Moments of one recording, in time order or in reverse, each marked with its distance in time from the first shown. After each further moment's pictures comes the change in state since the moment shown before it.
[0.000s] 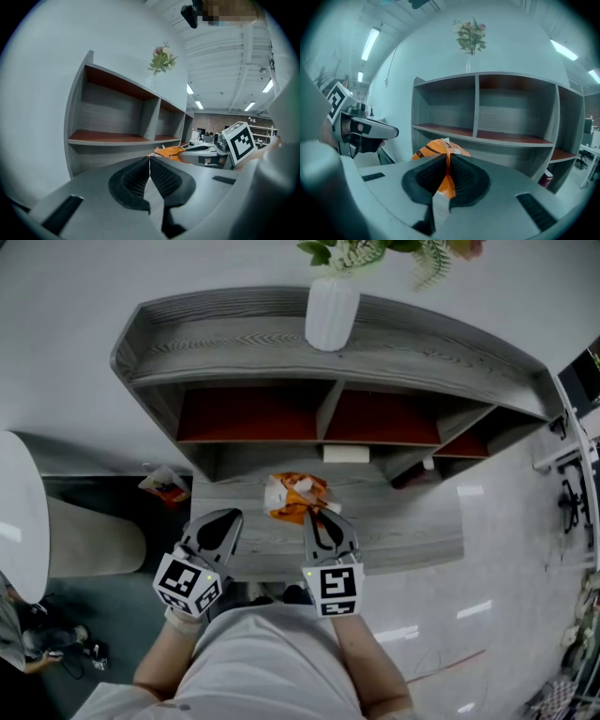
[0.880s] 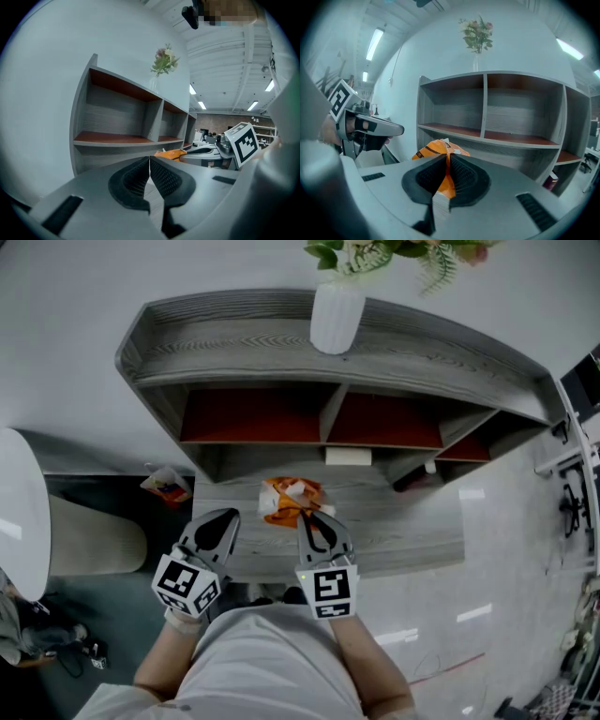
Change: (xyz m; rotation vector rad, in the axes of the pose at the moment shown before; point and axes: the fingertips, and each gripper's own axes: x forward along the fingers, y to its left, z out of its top) left arm -0.007 0.010 0.001 0.001 -0.018 0.037; right arm 0.005 0.018 0.000 -0.029 0.006 0.050
